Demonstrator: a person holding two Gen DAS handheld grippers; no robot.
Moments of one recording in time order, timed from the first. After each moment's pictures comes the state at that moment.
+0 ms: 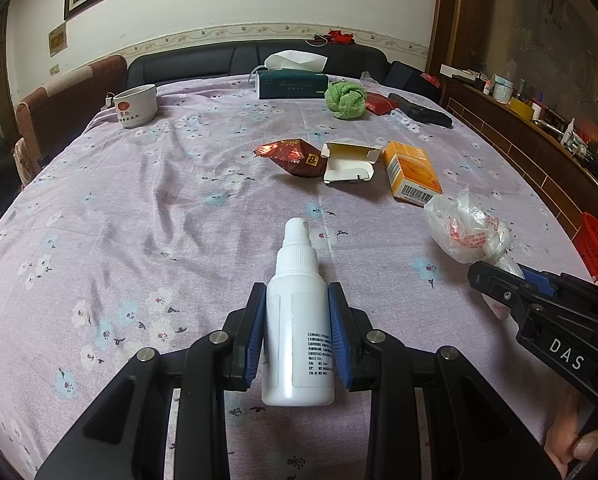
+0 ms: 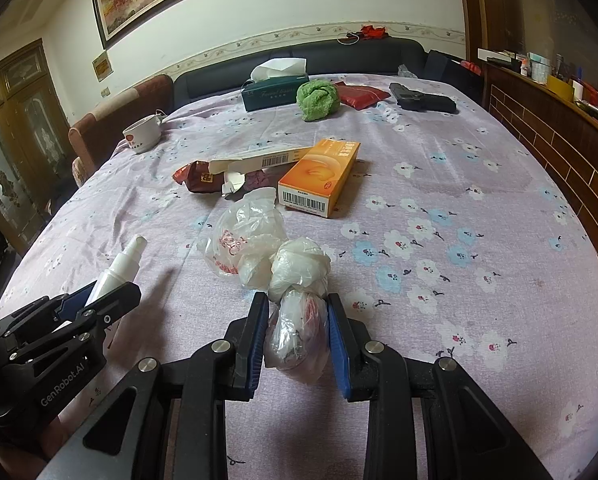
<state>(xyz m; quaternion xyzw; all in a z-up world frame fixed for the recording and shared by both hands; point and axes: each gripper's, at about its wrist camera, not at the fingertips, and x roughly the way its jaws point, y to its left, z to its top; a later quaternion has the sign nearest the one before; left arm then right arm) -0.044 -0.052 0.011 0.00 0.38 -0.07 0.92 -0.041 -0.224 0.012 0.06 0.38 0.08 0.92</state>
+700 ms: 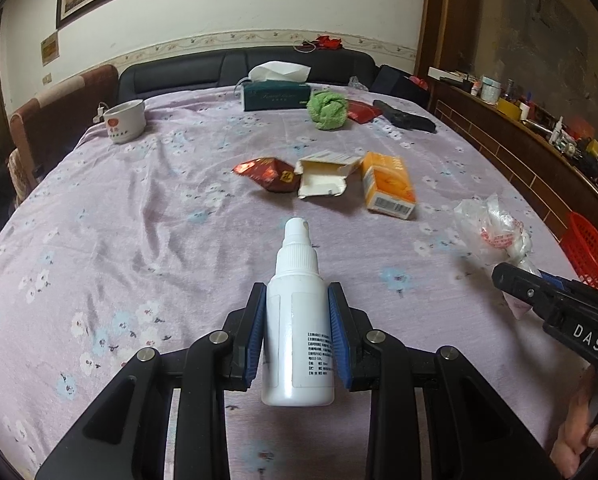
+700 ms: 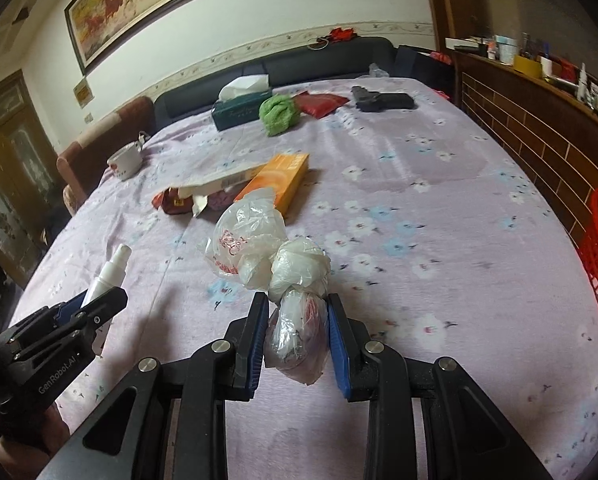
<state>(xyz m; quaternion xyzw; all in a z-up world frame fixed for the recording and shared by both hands) -0.052 -0.074 0.030 0.01 0.36 -0.09 0.93 -0.061 -0.271 0.030 0.11 0.38 0.05 0.92</state>
